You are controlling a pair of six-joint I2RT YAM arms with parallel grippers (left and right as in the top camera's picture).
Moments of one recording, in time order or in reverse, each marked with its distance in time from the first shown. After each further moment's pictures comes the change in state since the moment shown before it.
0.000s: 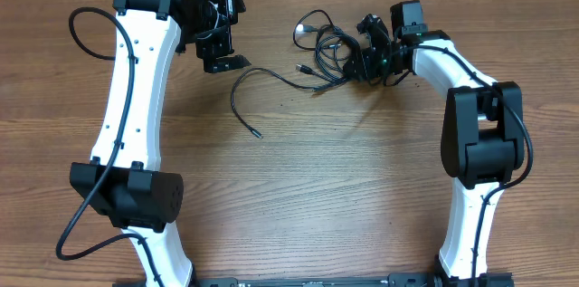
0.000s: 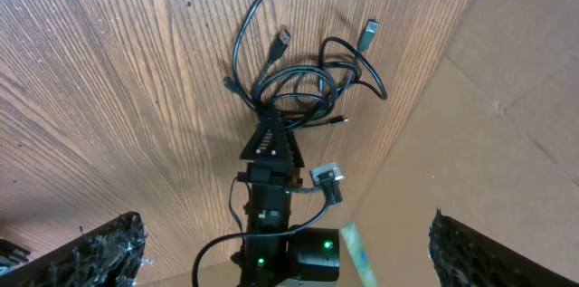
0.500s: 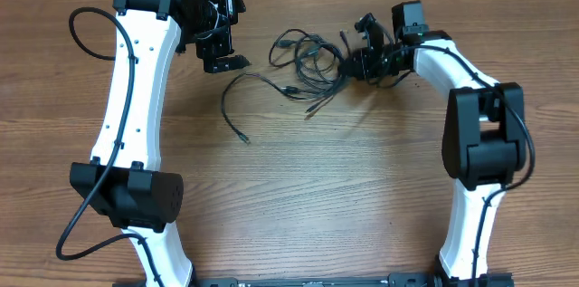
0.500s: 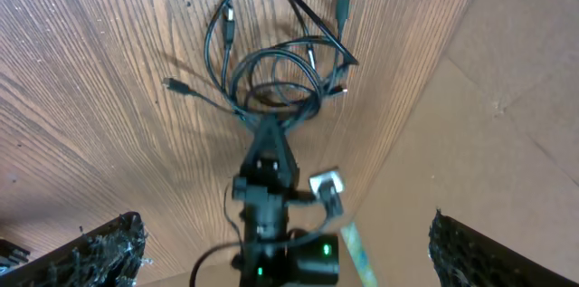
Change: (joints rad) left arm 0.000 0.000 0.000 0.000 0.000 0.000; right arm -0.005 -0.019 -0.005 -0.019 -0.255 0.073
